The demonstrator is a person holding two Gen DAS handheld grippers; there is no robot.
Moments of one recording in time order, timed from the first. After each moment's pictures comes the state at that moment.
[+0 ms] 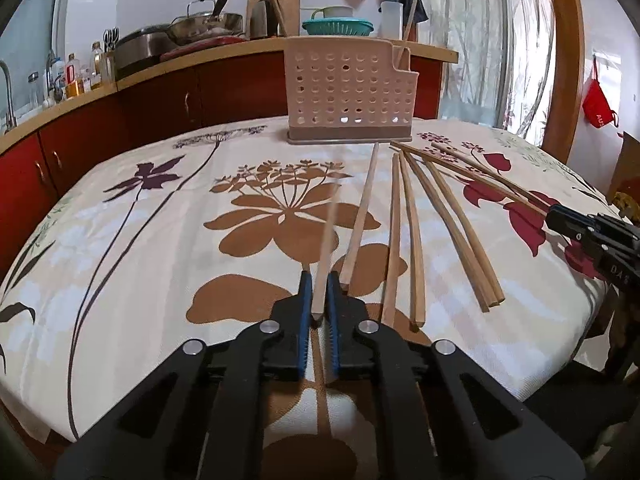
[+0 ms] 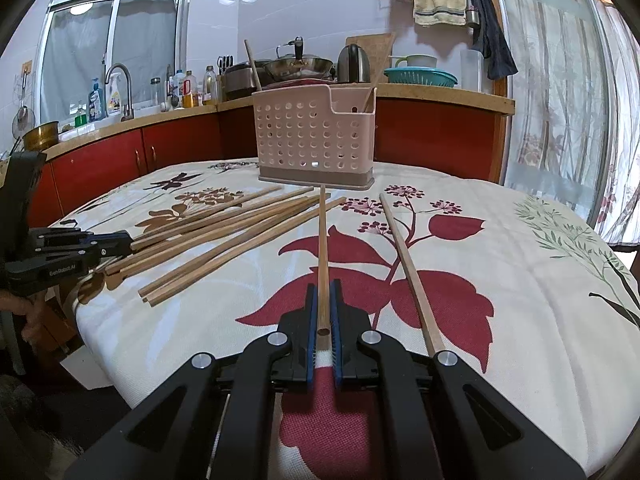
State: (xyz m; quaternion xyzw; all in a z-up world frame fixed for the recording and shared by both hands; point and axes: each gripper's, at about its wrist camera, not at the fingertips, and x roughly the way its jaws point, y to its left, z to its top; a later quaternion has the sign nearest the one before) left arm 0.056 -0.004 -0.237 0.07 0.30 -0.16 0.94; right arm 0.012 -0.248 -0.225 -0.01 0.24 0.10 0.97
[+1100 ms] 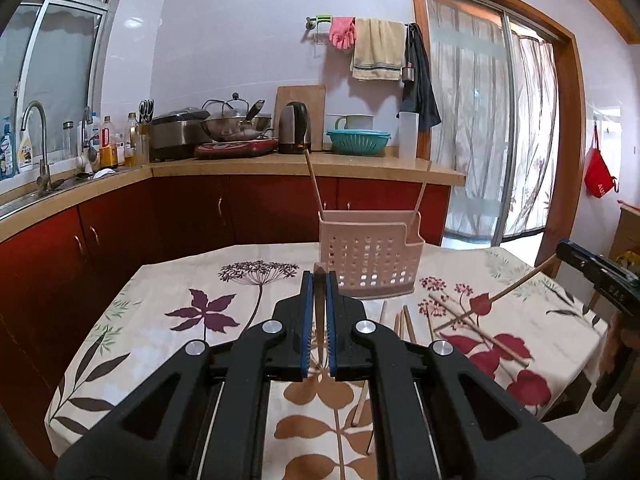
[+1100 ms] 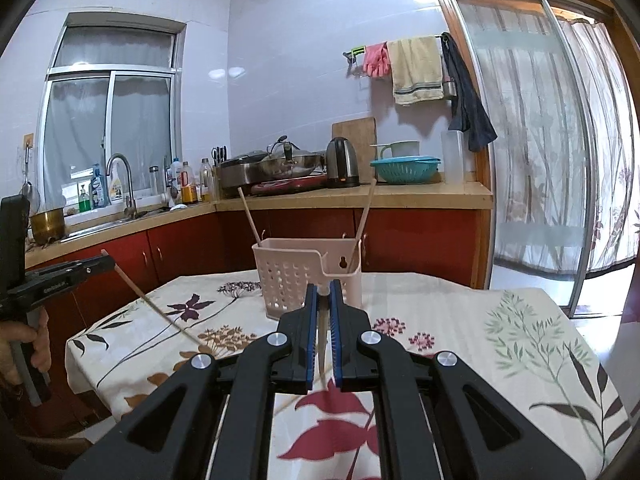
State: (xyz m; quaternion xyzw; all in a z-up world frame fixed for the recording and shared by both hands) left arm 0.039 0.029 -0.074 0.01 0.16 -0.14 0.98; right arm 0.004 -0.263 -0.082 0.04 0.12 0.09 0.99
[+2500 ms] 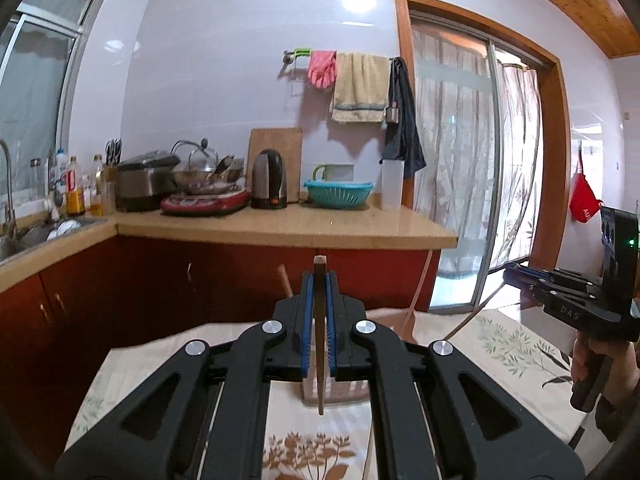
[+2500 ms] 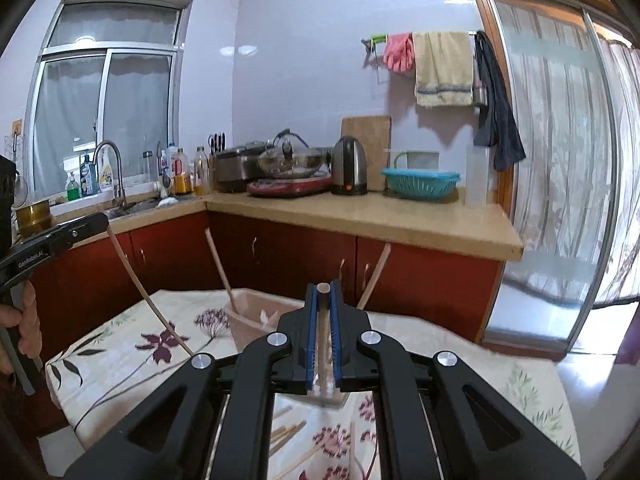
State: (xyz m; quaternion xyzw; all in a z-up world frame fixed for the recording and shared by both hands) left arm 0.138 0.002 0.011 0.01 0.10 -0.19 0.98; right arm 0.122 -0.253 -0.007 0.00 0.14 0.10 0.98
